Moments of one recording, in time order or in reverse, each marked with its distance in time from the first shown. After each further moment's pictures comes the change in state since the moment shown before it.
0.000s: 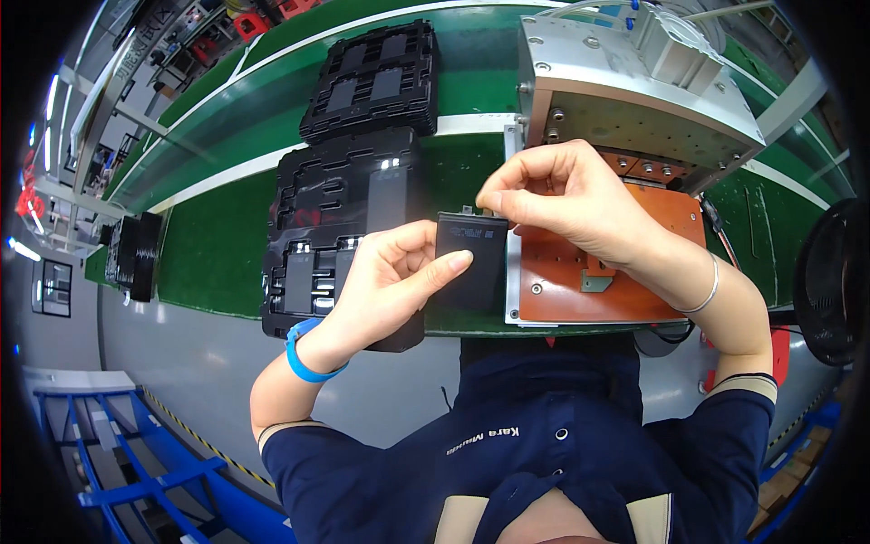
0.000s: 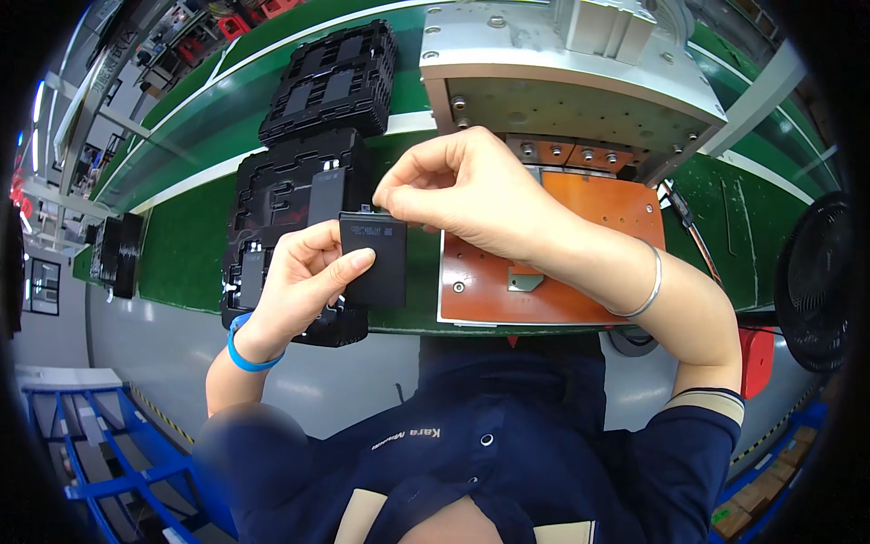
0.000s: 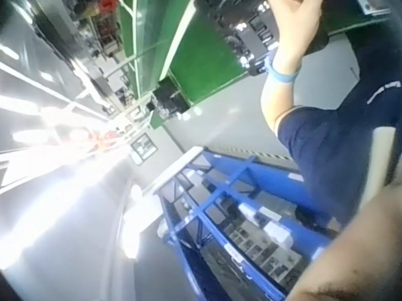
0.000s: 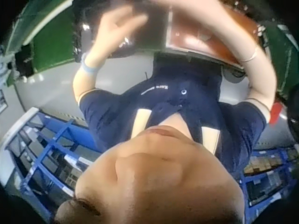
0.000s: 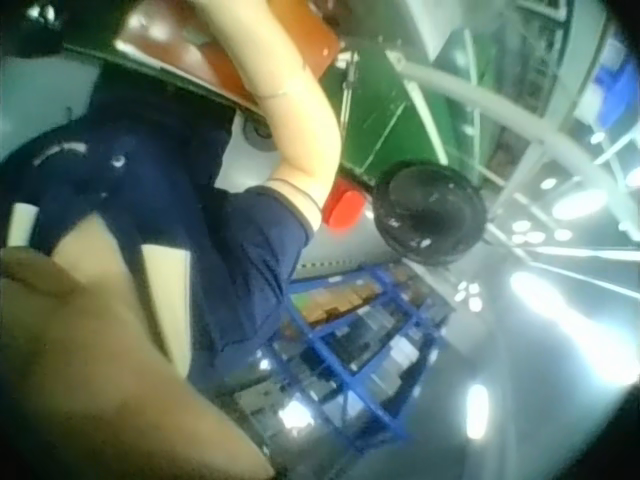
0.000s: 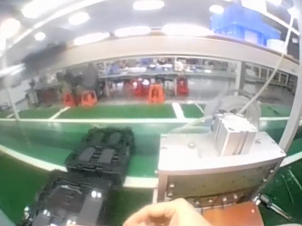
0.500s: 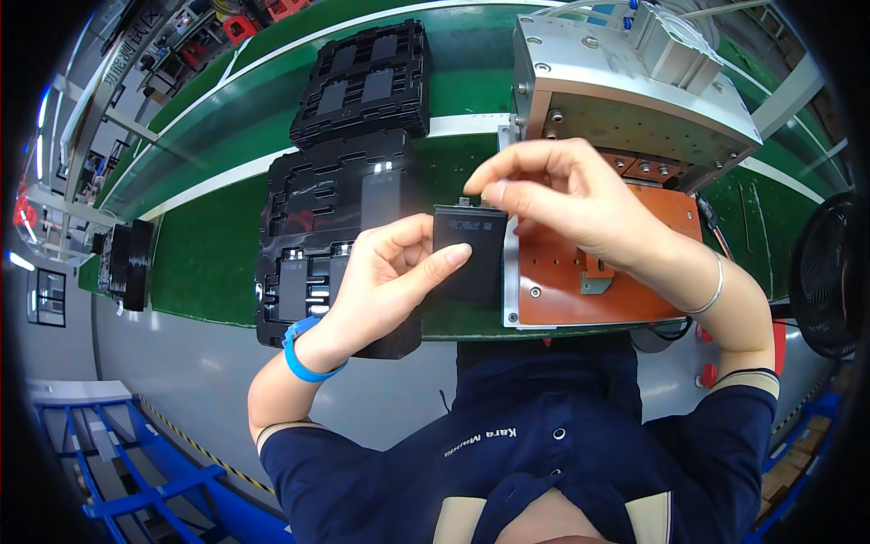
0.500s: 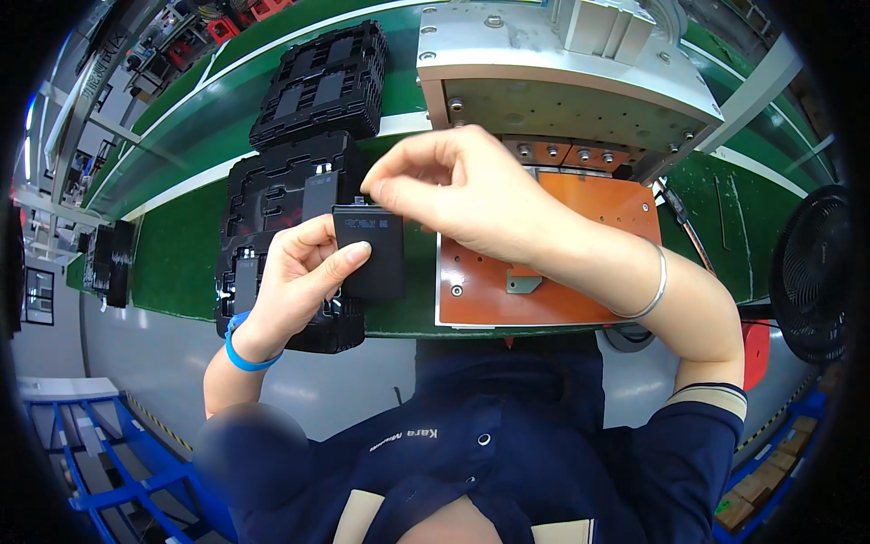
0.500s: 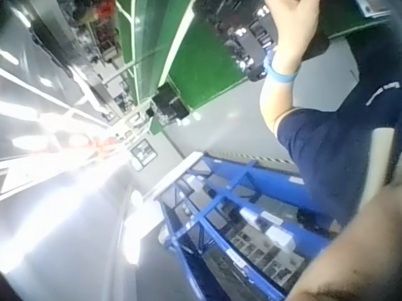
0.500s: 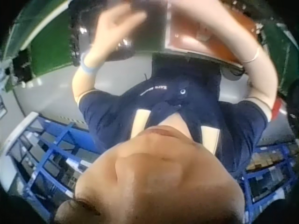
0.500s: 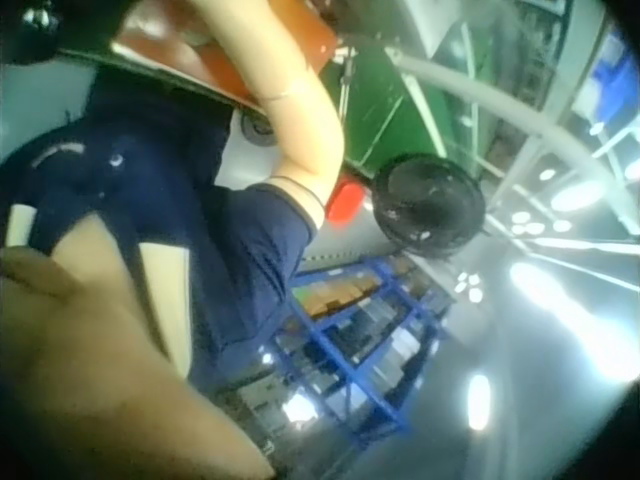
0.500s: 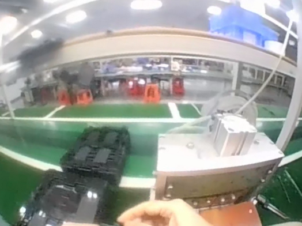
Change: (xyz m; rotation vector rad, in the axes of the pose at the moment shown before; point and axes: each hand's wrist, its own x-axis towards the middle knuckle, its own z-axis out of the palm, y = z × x) left_hand 0.009 -0.013 -0.002 -0.143 -0.037 0.108; right_hand 0.003 -0.001 0.001 -0.069 -0.012 -0.067
